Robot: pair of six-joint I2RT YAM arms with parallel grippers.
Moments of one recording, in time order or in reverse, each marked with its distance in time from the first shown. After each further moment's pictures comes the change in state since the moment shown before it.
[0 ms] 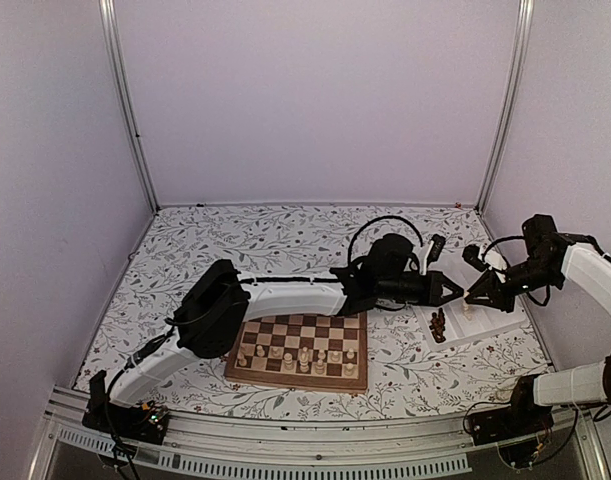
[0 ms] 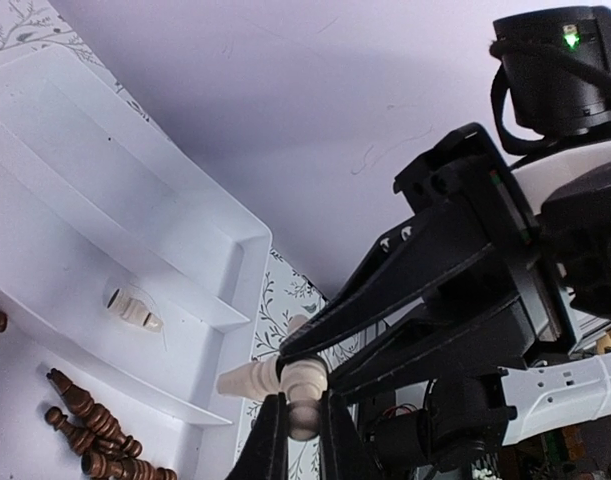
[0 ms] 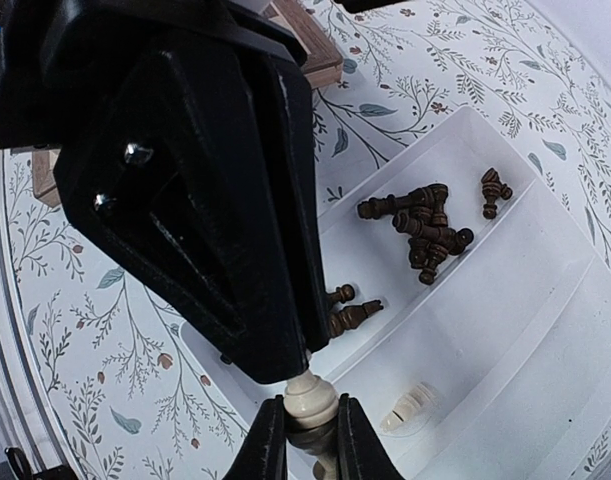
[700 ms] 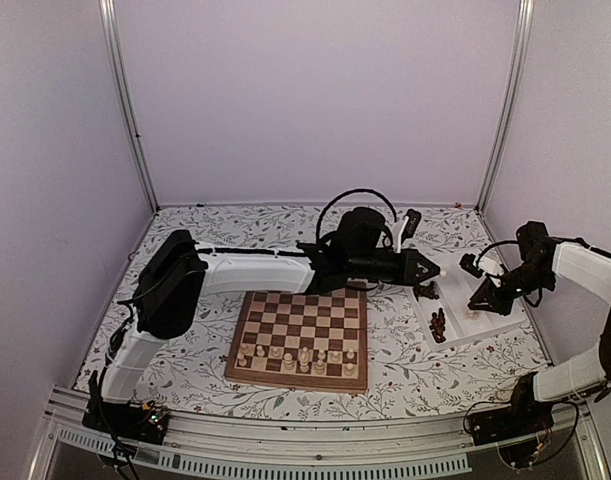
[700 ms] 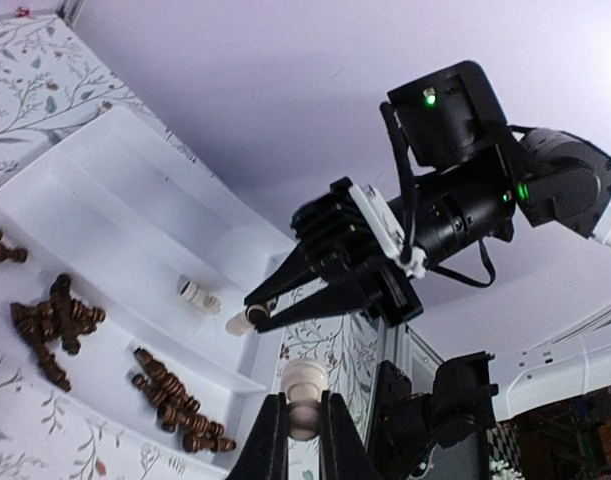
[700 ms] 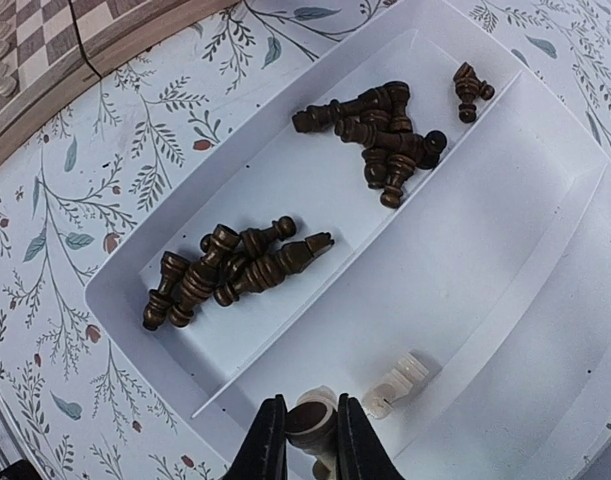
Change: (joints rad) left arm 0.066 -0.264 -0.306 0.032 -0.024 0.086; right arm -0.035 0.113 -0.034 0.099 0.134 0.030
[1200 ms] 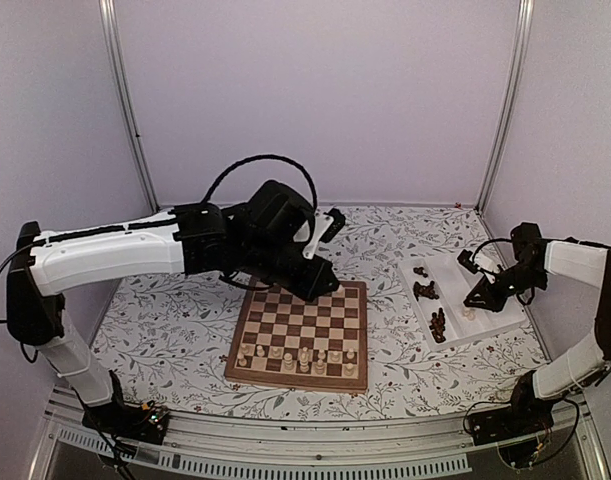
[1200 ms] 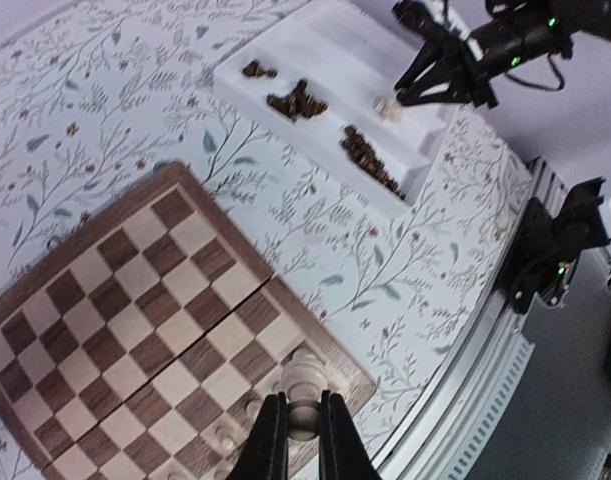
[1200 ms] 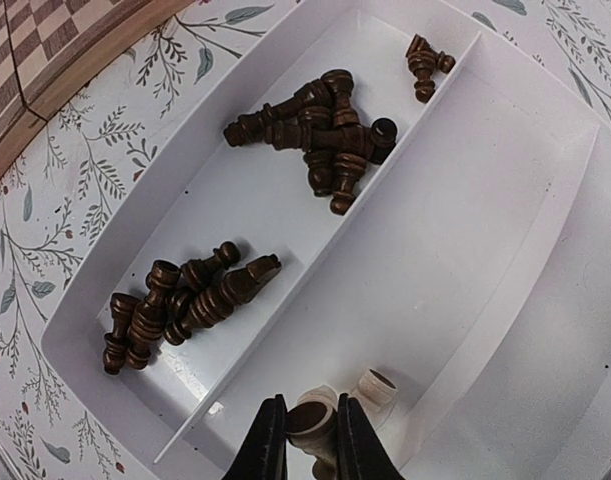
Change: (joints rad) left arm -0.037 -0.715 -0.431 -0.805 -0.373 0.312; right arm 0.000 0.124 0.000 0.132 0.011 0.148
